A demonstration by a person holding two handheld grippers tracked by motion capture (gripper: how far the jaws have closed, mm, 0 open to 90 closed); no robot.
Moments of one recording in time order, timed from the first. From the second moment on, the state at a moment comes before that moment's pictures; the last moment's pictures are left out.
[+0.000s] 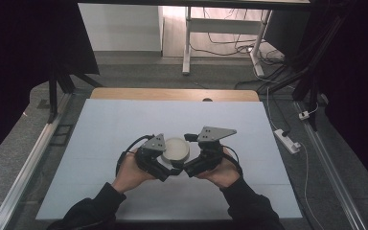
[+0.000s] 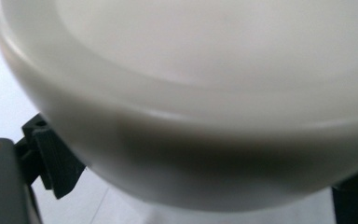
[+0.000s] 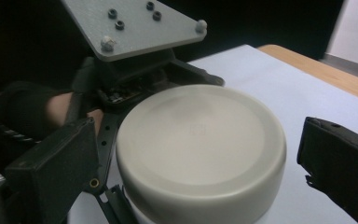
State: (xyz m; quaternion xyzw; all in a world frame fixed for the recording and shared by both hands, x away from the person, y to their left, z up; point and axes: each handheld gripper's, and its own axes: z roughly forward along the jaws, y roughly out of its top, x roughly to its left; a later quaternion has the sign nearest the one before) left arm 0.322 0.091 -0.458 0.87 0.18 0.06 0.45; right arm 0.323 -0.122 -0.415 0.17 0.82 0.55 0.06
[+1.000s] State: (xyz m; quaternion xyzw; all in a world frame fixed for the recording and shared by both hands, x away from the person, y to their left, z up) left arm 0.323 0.090 -0.459 0.88 0.10 0.00 0.46; right arm 0.325 -0.119 -0.428 0.13 0.82 0.55 0.02
